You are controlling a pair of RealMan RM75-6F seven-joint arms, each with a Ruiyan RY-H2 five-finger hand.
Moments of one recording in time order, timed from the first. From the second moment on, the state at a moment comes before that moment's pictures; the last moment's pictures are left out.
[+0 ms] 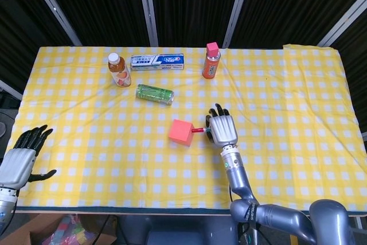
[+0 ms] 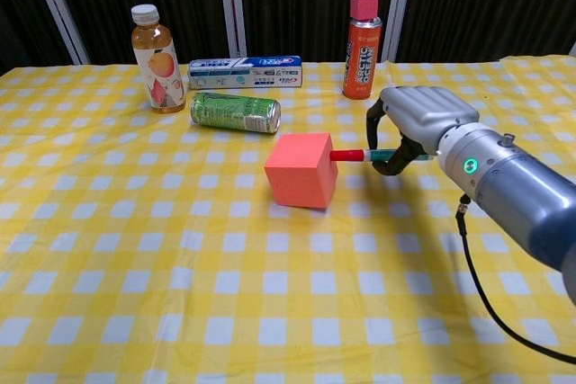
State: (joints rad) left arm -0.17 -1.10 -0.01 -1.64 1.49 1.35 0.02; right arm 0.74 -1.87 0.30 -1.29 -0.96 1.15 -0.64
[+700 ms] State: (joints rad) left arm -0.17 -1.10 0.00 -1.64 1.49 1.34 0.01; right arm 0.76 -1.93 0.30 -1.26 -0.96 1.15 -0.66
